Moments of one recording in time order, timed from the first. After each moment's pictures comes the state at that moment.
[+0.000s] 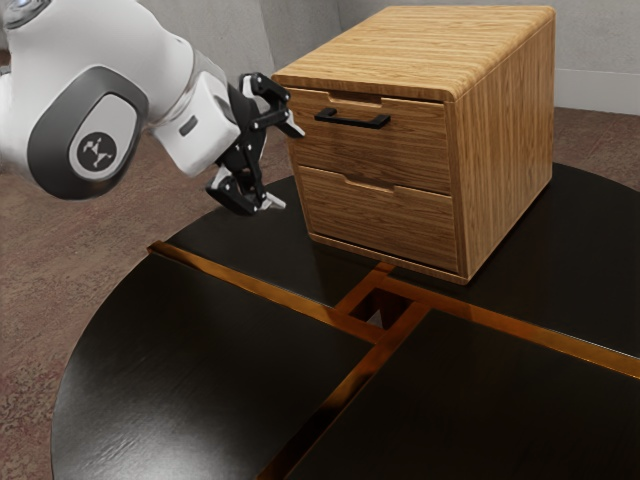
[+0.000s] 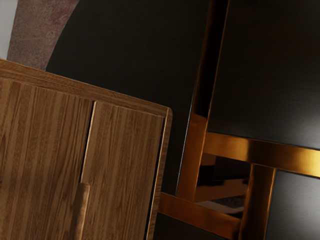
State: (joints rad) arm -0.36 -0.22 0.30 -1.81 0.08 2.26 1.34
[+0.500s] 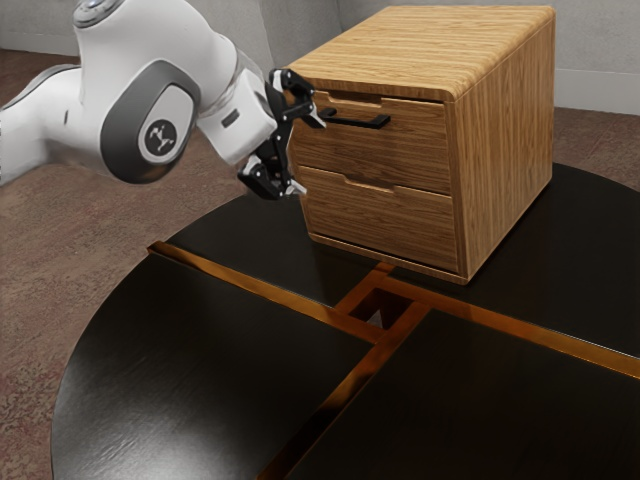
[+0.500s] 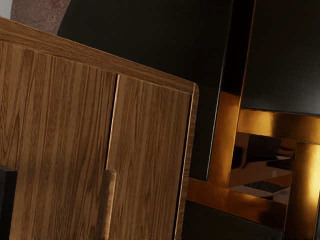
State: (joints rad) arm -0.33 -0.05 0.33 -1.67 0.03 2.28 1.42
